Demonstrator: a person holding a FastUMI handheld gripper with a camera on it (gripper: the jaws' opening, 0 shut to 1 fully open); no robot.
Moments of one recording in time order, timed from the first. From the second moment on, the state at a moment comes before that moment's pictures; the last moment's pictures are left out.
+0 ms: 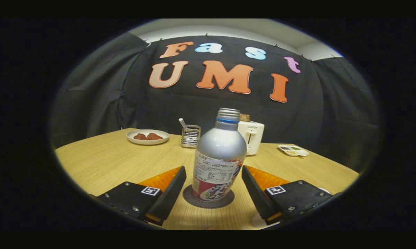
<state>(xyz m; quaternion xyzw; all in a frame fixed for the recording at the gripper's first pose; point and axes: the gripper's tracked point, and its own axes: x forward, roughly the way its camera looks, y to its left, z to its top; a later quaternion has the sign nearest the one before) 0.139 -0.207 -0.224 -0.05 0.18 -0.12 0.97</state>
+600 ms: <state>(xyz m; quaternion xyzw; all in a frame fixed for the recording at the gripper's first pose) 0.066 -0.182 -0.138 -0.04 0.15 -0.11 0.98</state>
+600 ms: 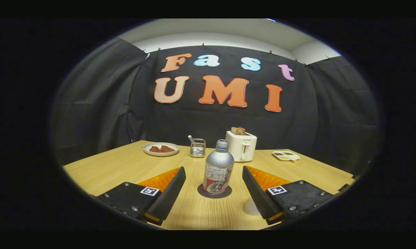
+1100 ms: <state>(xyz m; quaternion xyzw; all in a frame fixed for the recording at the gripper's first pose) -0.017 -0.175 -0.040 -0.04 0.10 -0.11 0.99</state>
